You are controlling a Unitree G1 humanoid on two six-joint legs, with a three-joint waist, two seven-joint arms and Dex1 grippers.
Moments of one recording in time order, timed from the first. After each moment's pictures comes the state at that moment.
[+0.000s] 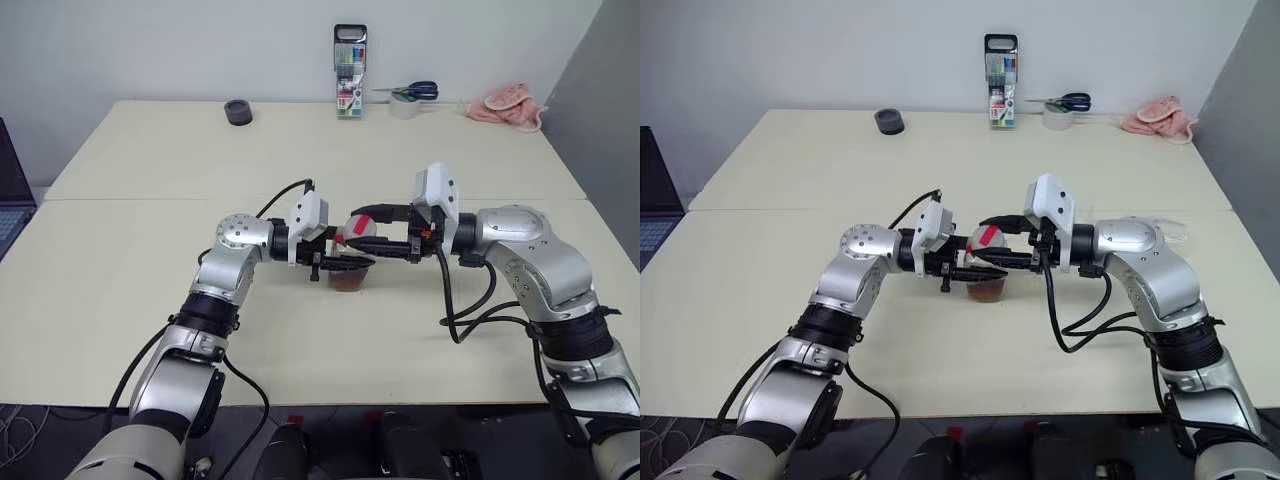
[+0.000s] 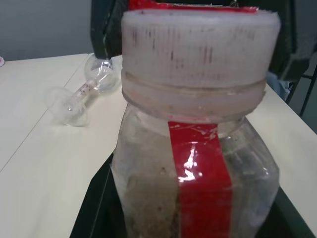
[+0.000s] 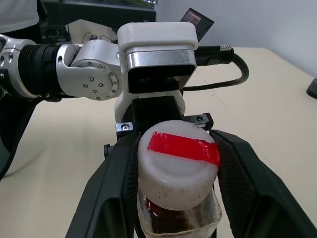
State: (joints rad) left arm -0.79 0.36 -0.16 0.44 -0.27 0.03 -1.35; right arm -0.68 -0.52 0.16 -0.19 0.46 0.52 0.97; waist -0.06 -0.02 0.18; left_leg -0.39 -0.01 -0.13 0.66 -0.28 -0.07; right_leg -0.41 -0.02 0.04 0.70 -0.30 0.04
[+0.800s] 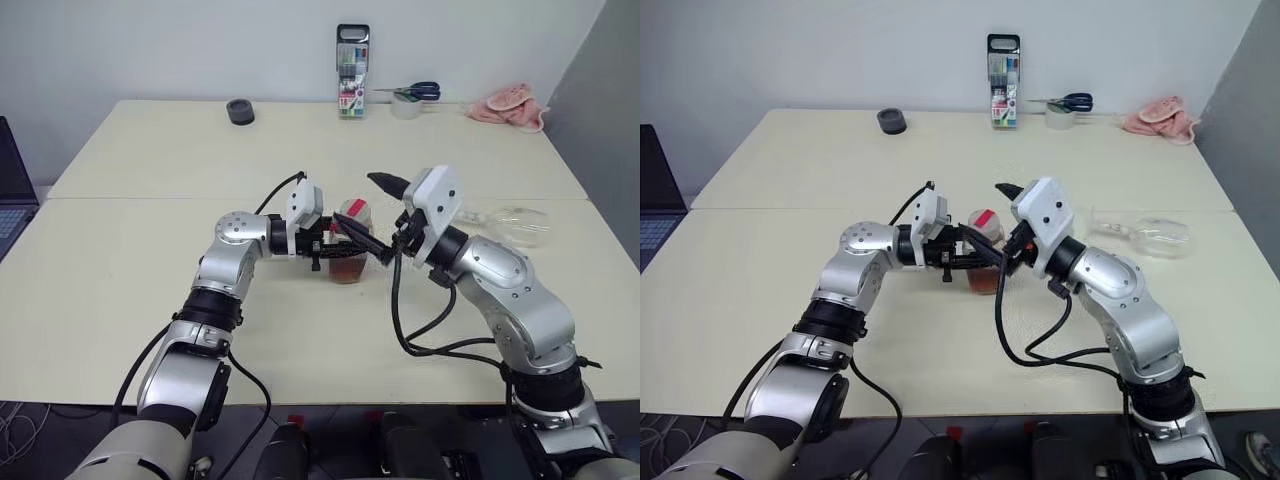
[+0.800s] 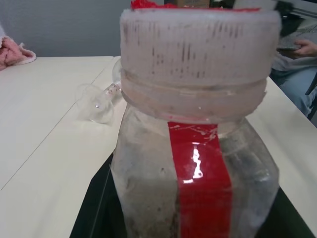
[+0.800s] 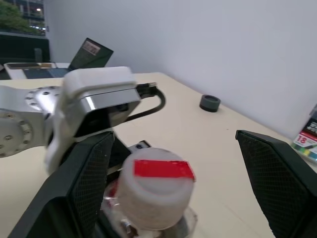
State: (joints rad) left arm -0.82 0.33 -0.11 0.51 -0.27 0.06 -1.33; right arm -0.53 -0.33 0.16 -0.47 0.27 0.55 0.46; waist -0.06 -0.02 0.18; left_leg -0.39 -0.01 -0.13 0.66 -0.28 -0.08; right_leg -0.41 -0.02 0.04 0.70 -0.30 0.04
